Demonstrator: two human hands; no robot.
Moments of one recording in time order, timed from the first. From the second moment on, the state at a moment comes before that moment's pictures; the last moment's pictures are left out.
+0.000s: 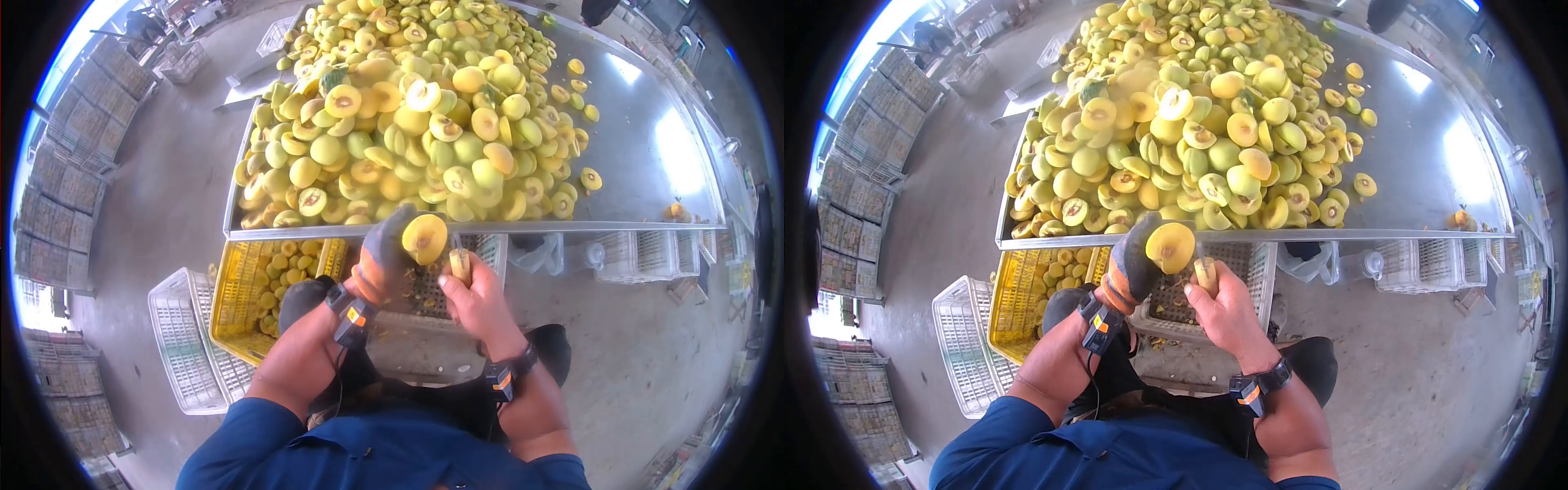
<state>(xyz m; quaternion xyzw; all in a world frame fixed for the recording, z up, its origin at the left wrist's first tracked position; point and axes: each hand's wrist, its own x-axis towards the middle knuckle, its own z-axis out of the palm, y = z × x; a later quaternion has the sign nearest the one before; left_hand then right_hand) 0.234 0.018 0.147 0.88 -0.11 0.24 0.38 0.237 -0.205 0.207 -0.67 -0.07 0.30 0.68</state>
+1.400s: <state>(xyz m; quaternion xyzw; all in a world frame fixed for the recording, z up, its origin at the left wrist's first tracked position) 0.231 0.009 0.174 0.87 -0.05 0.23 0.44 0.212 -0.192 0.194 -0.57 -0.14 0.48 0.65</state>
